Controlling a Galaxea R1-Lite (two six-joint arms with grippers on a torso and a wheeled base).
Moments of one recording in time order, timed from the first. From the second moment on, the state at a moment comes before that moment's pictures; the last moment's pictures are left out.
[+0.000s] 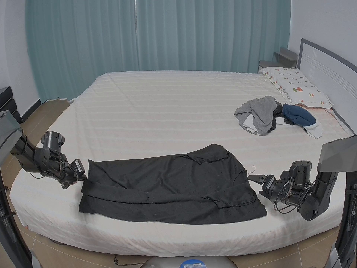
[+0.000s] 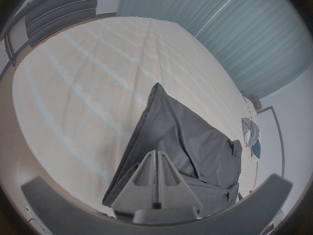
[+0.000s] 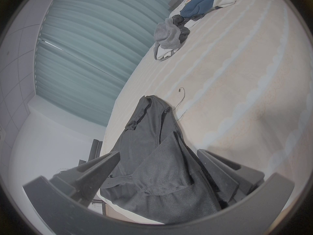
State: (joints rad) left arm 0.16 2.09 -0.97 -0.19 -0.25 -0.54; right arm 0.16 2.28 -0.44 -1.35 0.28 0.87
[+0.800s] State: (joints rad) left arm 0.15 1.99 -0.90 -0.25 -0.26 -0.54; right arm 0.24 2.25 -0.43 -1.33 0.27 0.87
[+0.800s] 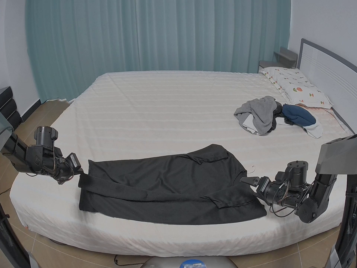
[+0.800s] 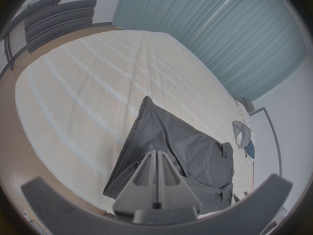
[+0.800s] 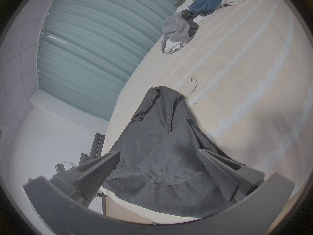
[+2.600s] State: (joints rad) left arm 0.26 2.20 -0.98 -0.30 -0.48 -0.68; right arm 0.48 2.21 -0.60 -0.92 -0.04 1.19
